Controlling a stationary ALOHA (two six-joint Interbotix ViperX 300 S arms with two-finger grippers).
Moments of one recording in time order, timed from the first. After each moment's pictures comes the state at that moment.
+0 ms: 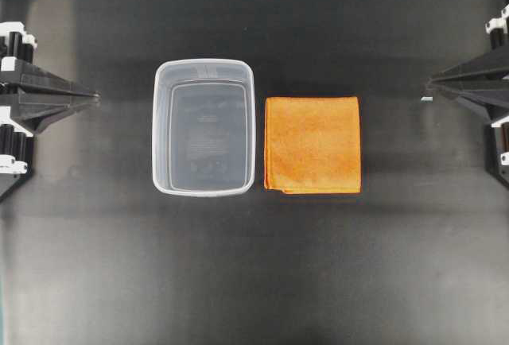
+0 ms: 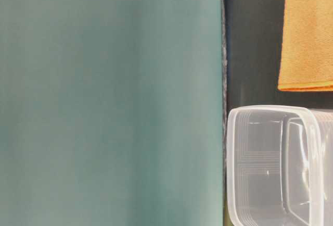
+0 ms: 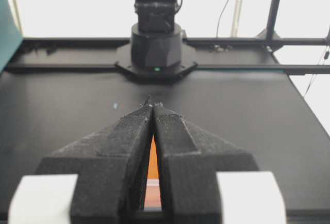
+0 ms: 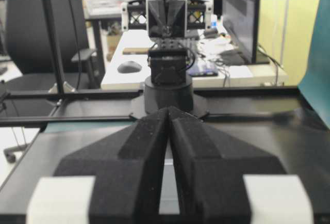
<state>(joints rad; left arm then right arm) 0.00 -0.96 1.17 0.00 -0.29 0.00 0.00 -0.97 1.18 0.00 -0.29 0.00</state>
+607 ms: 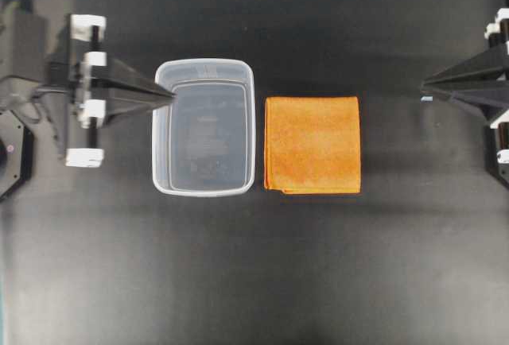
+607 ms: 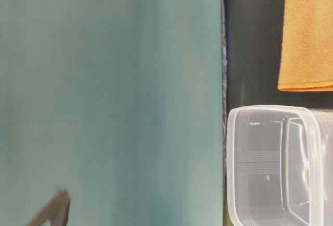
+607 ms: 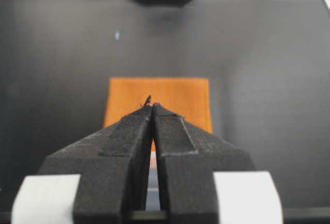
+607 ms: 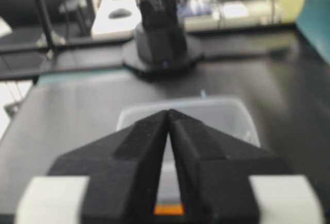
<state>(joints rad) 0.02 -0.55 0.81 0.04 0.03 -0.01 -0.04 -1.00 1.18 0.02 -0.07 0.06</state>
